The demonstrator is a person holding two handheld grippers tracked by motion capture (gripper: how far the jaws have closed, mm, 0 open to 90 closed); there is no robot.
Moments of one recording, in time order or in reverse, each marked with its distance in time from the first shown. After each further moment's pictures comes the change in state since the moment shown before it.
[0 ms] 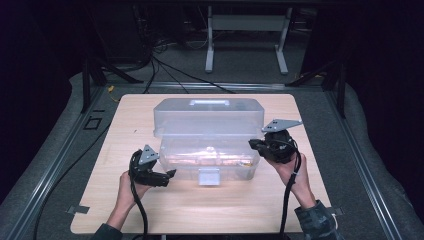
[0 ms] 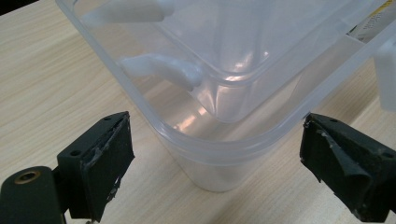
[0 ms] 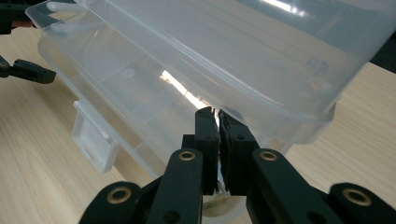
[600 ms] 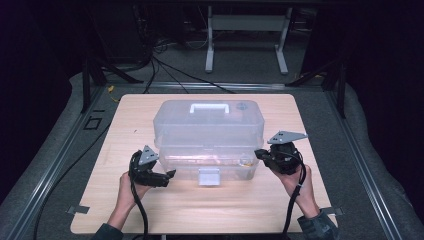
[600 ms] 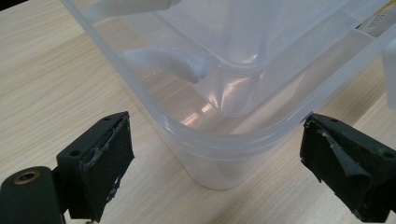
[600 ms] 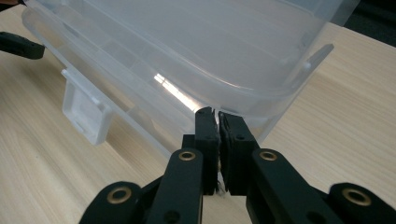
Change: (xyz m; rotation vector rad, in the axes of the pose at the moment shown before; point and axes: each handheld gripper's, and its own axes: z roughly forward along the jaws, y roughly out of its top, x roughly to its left) left arm 0.000 -0.003 0.001 0.002 0.005 -0.006; right arm 0.002 -0.032 -0.003 0.020 -0.026 0.024
